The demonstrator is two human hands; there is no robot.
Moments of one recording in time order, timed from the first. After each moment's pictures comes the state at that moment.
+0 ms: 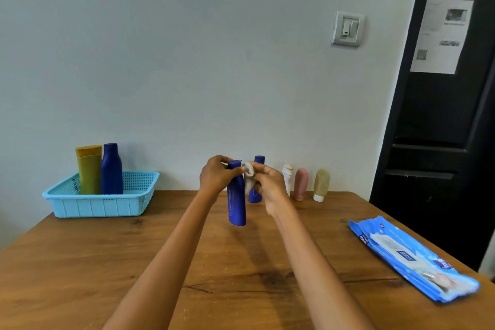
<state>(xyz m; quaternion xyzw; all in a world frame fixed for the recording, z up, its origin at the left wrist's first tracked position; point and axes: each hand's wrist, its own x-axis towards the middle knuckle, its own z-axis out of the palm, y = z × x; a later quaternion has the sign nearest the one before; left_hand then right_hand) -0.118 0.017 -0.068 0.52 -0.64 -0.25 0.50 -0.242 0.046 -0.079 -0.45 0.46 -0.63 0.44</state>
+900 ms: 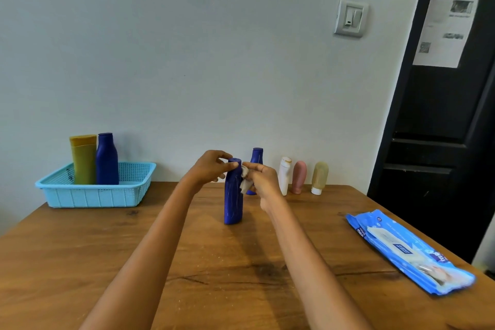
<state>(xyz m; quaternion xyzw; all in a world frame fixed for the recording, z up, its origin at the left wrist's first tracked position) -0.098 0.015 -0.061 0.48 -0.73 -0.29 0.38 -0.237 0.042 -0.087 -0.43 0.51 -0.60 0.44</state>
